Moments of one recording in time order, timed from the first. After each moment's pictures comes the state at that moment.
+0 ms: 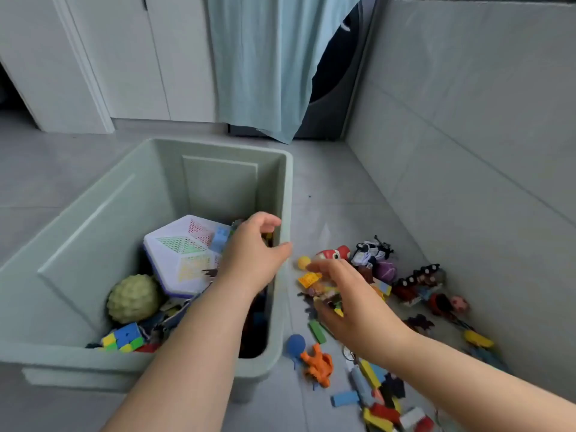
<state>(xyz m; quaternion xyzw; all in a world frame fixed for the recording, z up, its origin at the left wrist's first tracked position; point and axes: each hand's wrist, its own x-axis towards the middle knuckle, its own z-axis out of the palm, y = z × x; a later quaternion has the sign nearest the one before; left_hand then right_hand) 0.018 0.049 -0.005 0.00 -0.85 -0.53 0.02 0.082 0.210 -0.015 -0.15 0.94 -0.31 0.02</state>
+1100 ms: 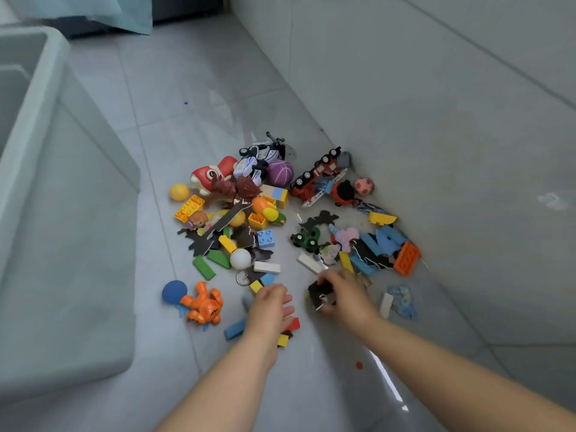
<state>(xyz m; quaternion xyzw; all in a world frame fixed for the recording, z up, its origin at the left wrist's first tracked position) 0.115 0.284 -0.202 0.30 -0.63 -0.63 -0.35 0.151 0.428 -0.248 0.16 0.92 -0.31 0.16</state>
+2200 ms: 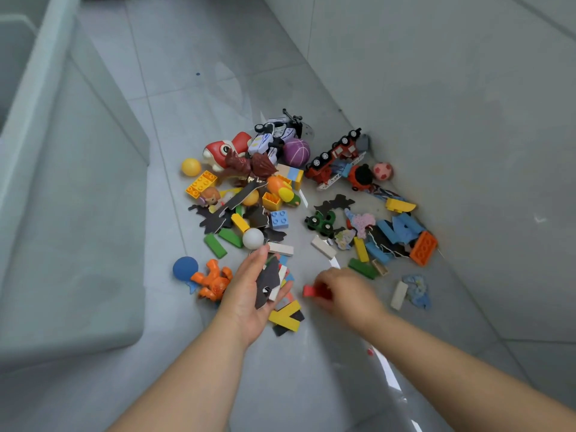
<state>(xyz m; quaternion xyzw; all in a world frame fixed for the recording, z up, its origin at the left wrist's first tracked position) 0.097 0.240 -0.201 0.30 -0.43 -0.79 -0.32 0.152 0.402 -0.242 0.06 0.96 -0.23 0.16</state>
